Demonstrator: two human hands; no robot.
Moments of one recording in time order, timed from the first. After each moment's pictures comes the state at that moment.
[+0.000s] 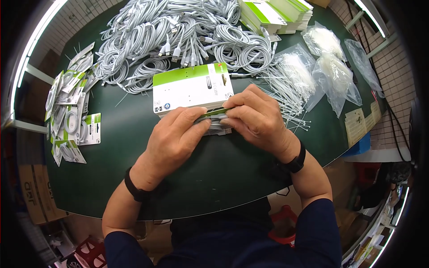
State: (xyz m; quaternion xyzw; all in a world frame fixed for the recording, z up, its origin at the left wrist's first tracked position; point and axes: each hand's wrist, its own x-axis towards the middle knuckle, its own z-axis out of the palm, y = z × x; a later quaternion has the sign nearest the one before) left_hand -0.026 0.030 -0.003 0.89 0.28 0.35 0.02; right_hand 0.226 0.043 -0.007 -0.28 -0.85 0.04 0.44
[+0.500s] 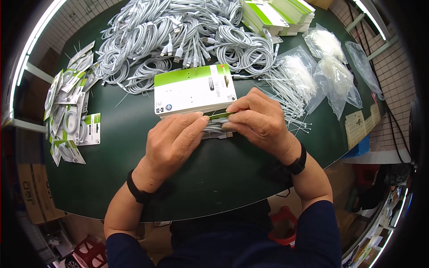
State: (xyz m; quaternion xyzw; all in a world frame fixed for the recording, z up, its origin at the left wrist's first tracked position) left_hand -0.030 0.031 -0.008 0.87 0.29 0.41 0.01; right_hand 0.227 0.047 -0.009 -0.28 -0.84 0.08 0.45
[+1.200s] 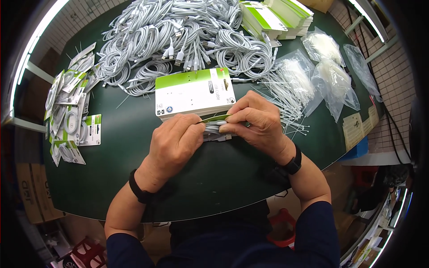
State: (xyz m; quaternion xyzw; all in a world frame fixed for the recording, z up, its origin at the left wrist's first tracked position) left_hand -0.026 0.032 -0.009 0.87 0.29 0.39 0.00; right_hand 0.224 0.046 -0.017 -0.32 -0.80 0.17 0.48
